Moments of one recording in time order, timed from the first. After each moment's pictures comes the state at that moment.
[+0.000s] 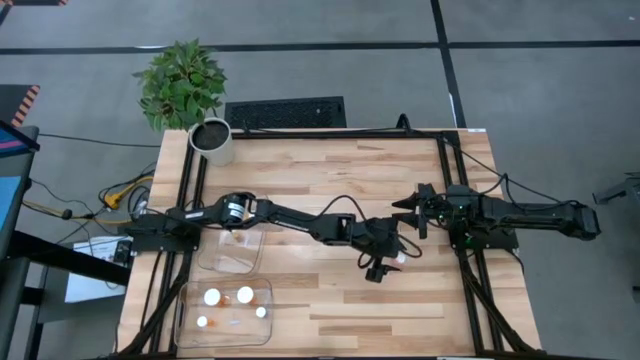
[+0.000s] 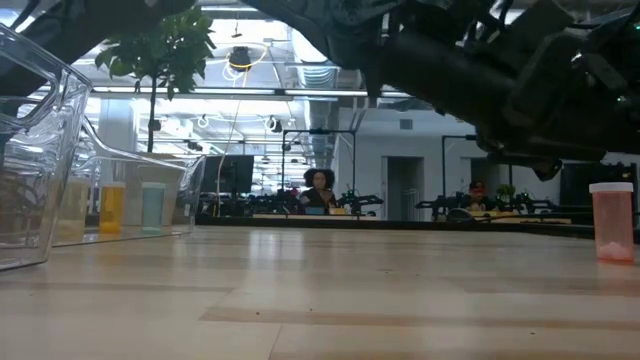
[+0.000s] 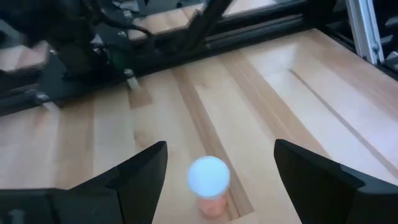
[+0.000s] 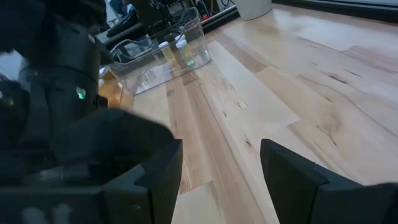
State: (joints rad) left arm -0.11 2.47 2.01 -0.02 0.16 0.19; right arm -0.18 0.30 0.01 0.03 -0.08 0.41
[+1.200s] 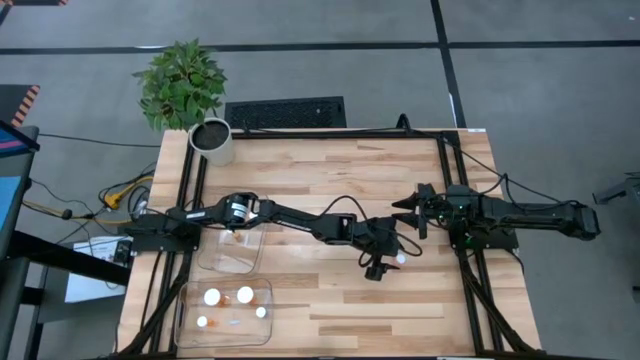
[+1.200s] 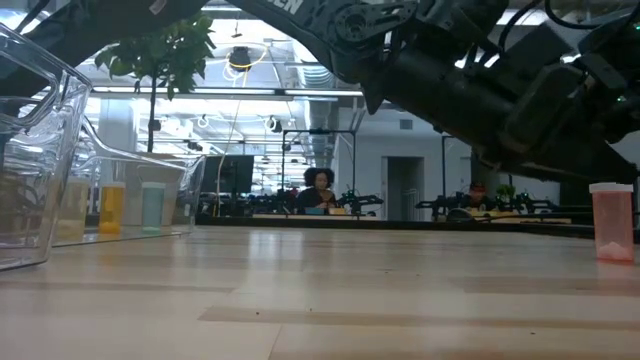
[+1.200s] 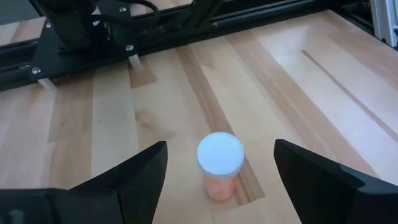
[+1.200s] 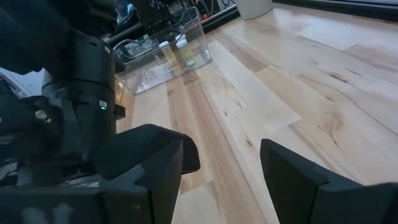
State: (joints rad) left arm -0.10 2.51 2.02 -0.03 0.15 0.18; right arm -0.18 0.30 0.01 0.02 -0.08 0.41
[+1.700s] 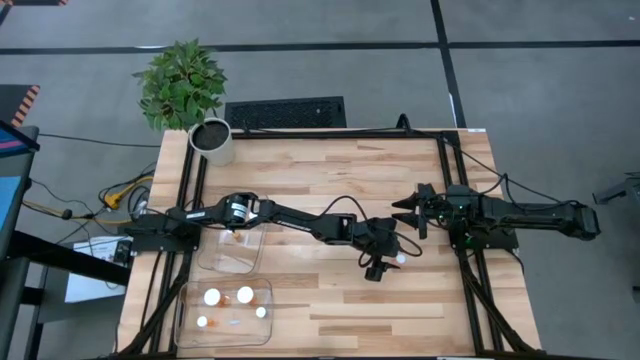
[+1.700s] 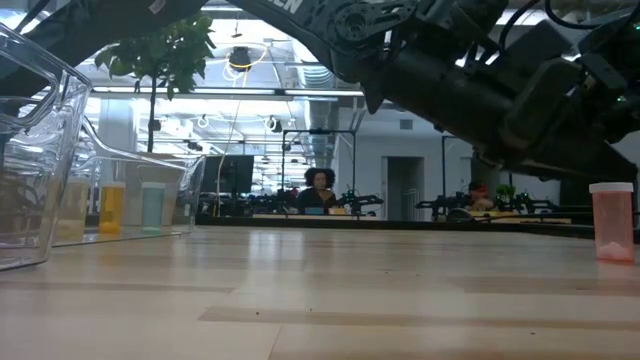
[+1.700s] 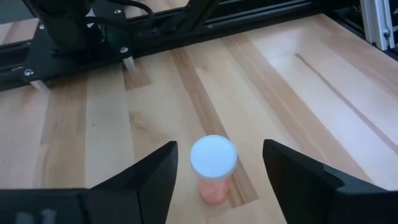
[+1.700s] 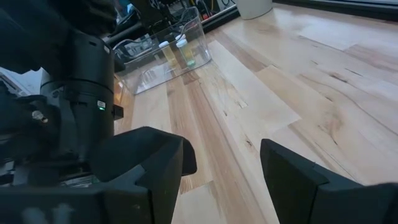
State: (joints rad) left arm -0.10 2.51 2.02 -0.03 0.17 0.17; right arm -0.18 0.30 0.01 0.02 -0.08 0.41
